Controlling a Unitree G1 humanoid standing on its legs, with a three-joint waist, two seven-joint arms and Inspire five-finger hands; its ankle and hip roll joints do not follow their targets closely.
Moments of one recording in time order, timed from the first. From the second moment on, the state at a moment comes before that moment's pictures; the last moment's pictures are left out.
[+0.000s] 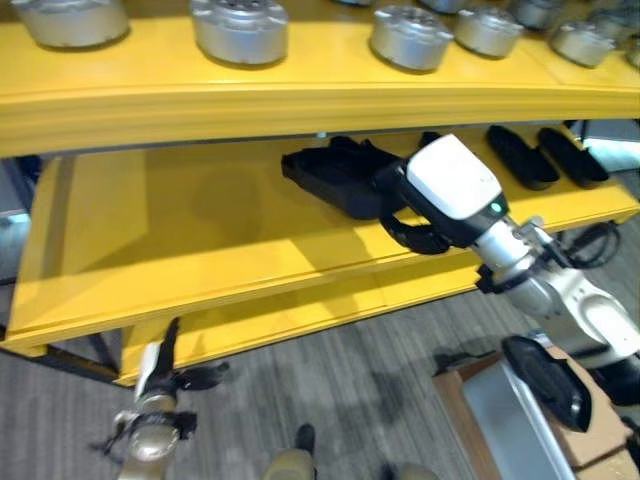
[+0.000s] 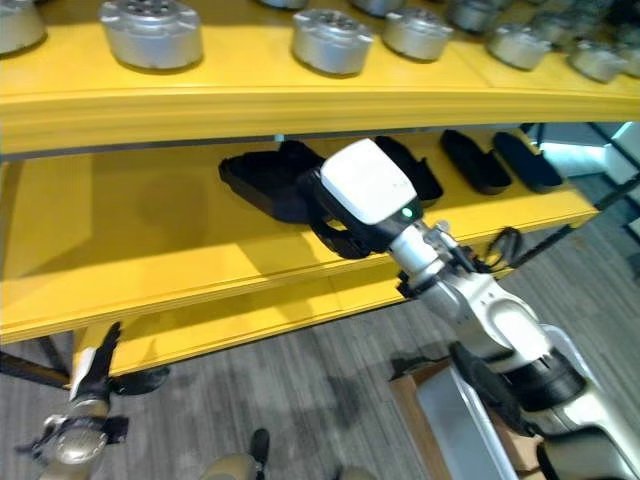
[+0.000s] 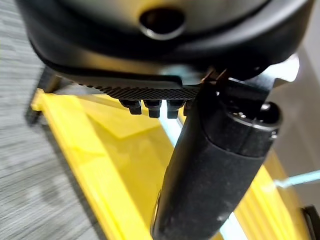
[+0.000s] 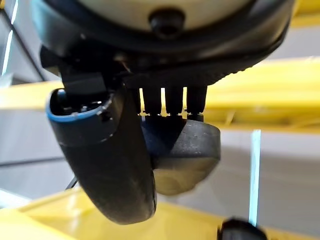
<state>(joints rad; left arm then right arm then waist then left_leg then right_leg) 0.15 0.46 0.03 0.38 -0.02 -0.09 0.23 -0.50 -0.89 0.37 -0.21 -0.61 -0.18 -0.13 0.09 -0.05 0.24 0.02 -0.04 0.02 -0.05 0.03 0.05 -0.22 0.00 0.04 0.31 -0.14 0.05</state>
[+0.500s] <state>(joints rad) 0.30 0.37 0.04 0.35 -0.01 -0.05 0.18 -0.35 -0.90 0.28 -0.28 -0.58 -0.25 -0.09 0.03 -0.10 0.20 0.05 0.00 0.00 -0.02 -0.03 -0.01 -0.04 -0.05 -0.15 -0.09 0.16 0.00</state>
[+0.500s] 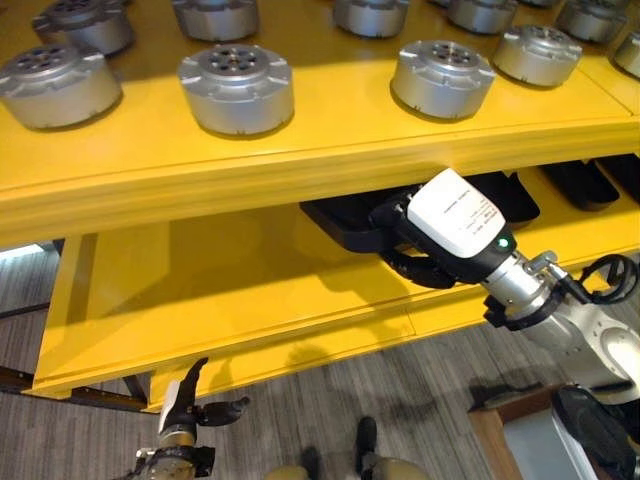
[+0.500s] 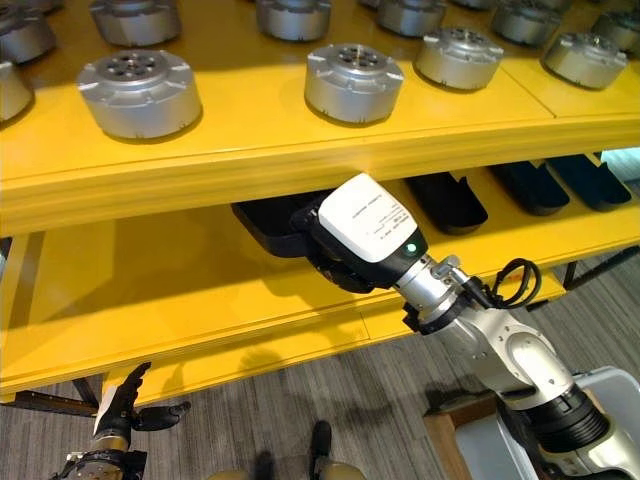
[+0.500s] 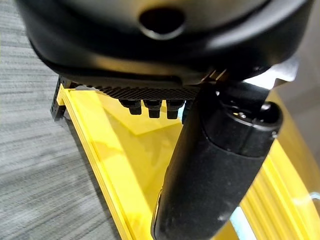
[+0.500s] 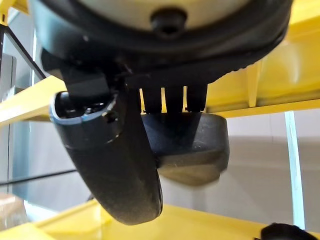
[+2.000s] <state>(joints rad) 0.29 0.42 0.04 0.28 -0.06 -0.07 0.19 -0.58 -0.71 0.50 -0.15 -0.51 -0.19 -0.11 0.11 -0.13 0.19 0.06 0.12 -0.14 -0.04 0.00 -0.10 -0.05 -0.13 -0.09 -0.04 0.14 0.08</state>
